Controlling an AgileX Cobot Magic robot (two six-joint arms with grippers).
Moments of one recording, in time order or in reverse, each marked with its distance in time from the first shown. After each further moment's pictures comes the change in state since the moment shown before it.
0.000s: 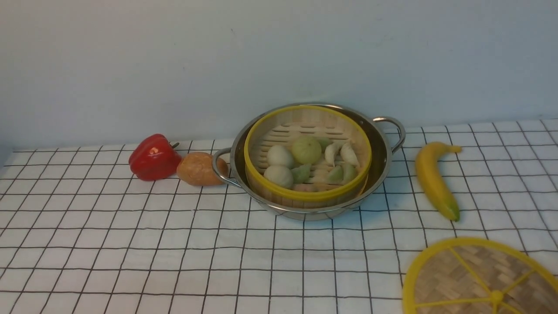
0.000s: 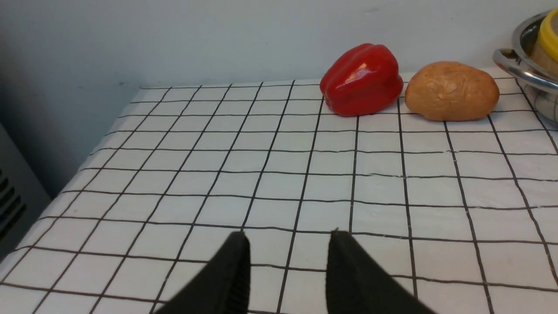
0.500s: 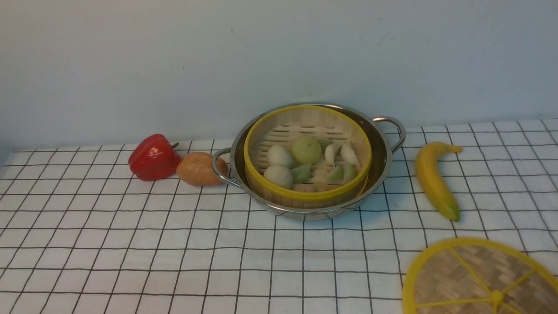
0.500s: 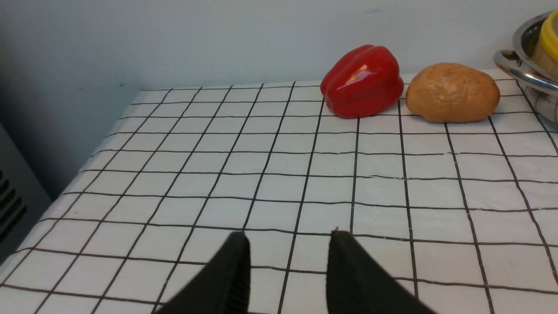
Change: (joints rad) right arm 0.000 0.000 0.000 0.000 0.000 0.000; left arm 0.001 0.000 0.000 0.000 -0.002 -0.003
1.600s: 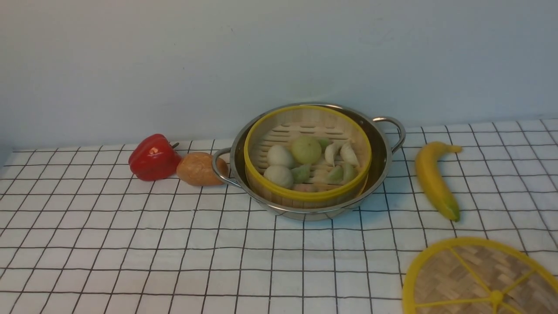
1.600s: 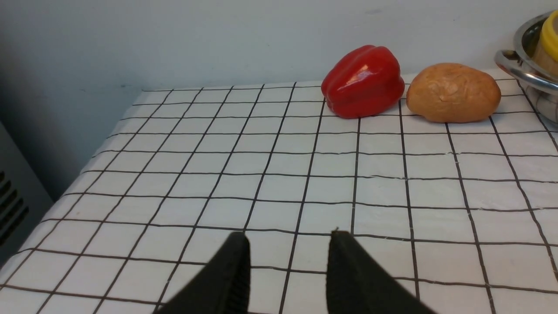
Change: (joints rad) right arm 0.000 0.079 -0.433 0.166 0.306 -0.010; left arm 0.000 0.000 0.000 0.000 0.000 0.000
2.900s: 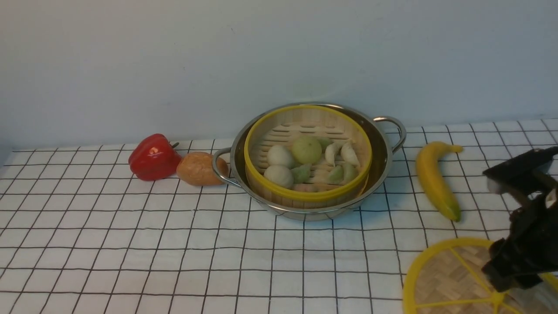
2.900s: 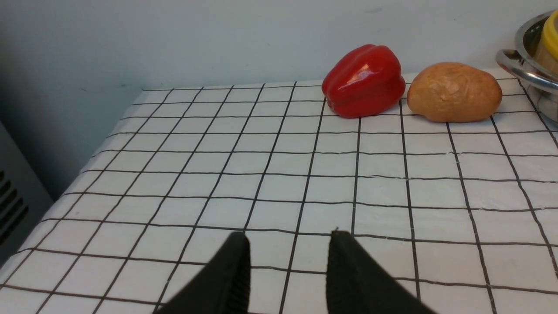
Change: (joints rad) right arm 0.314 1.451 -0.447 -0.134 0.325 -0.316; left arm 0.000 0.000 0.000 0.000 0.000 0.000
